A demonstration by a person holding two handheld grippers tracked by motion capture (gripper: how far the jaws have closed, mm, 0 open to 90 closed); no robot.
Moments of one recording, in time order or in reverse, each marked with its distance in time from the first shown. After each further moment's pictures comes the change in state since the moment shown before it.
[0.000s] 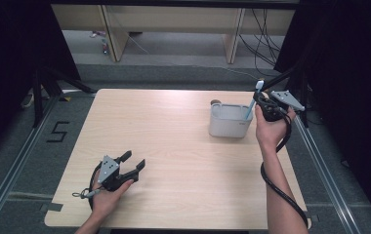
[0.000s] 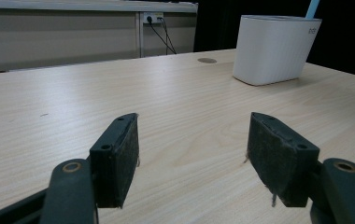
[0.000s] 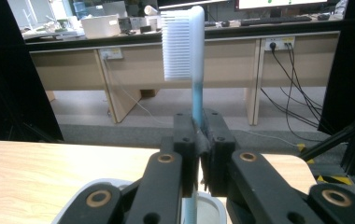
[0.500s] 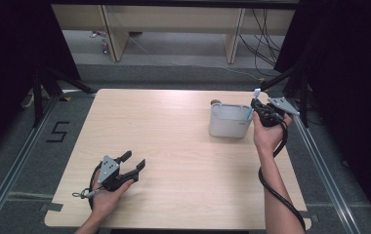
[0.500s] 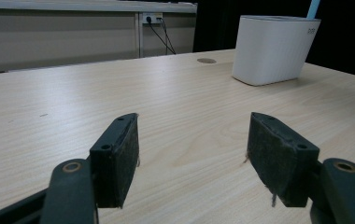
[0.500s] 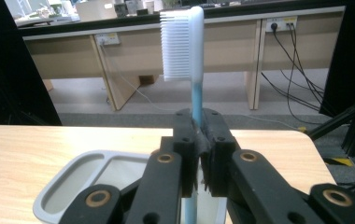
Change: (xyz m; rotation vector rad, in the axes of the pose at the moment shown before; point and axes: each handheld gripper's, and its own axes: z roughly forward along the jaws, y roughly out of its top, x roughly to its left) left arm 0.000 0.000 0.000 -0.002 -0.005 0.004; right arm -0.005 -0.025 0.006 0.062 -0.008 0.007
